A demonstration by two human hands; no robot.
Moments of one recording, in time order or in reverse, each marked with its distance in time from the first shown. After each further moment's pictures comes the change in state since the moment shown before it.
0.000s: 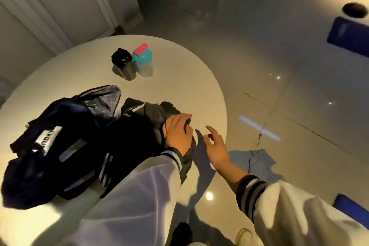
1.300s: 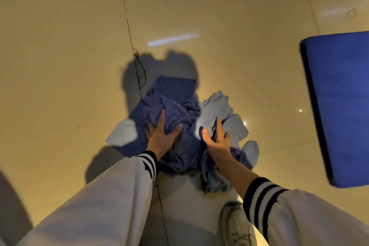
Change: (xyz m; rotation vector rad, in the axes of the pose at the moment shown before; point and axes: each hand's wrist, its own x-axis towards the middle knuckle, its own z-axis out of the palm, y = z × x) left_hand -0.051 -0.145 0.925 0.249 -1.070 -0.086; right_hand 0.264 0.830 -0.194 0.437 0.602 0.745
